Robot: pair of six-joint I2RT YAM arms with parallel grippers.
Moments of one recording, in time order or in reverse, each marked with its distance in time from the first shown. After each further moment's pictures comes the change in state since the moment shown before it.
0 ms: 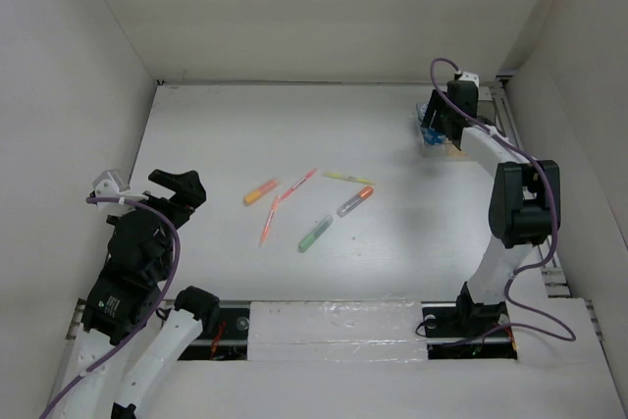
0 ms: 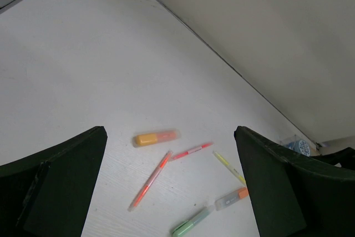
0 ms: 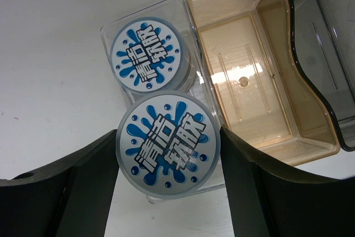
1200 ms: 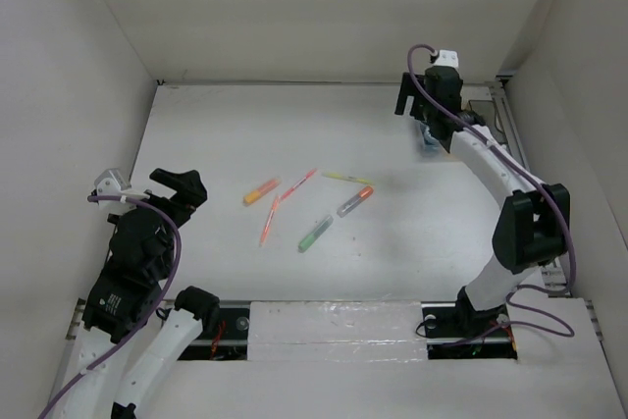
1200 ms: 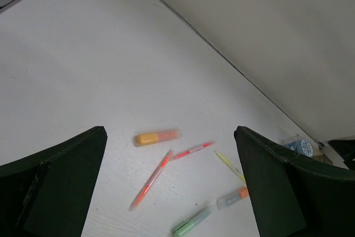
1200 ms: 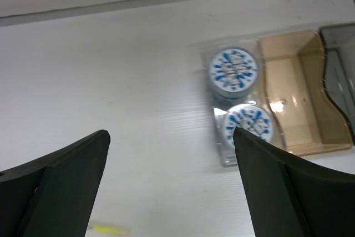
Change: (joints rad) left arm 0.000 0.009 0.000 0.000 0.000 0.001; right arm 0.166 -0.160 0.038 -0.066 0.089 -0.027
